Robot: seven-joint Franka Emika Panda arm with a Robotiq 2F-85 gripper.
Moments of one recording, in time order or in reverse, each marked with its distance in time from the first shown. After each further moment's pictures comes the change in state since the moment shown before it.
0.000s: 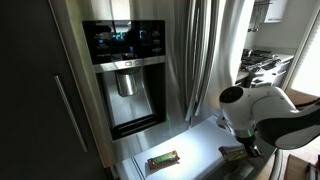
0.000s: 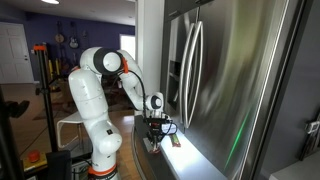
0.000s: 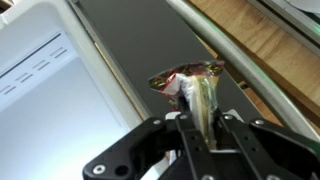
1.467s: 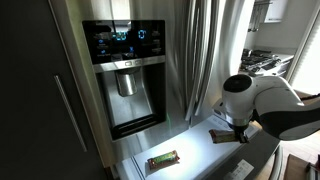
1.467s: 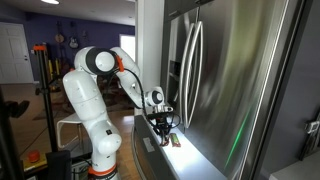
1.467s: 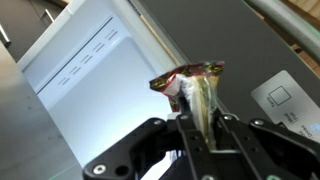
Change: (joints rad) arm -0.027 -0.062 0.004 0.027 -0.146 0.084 0.133
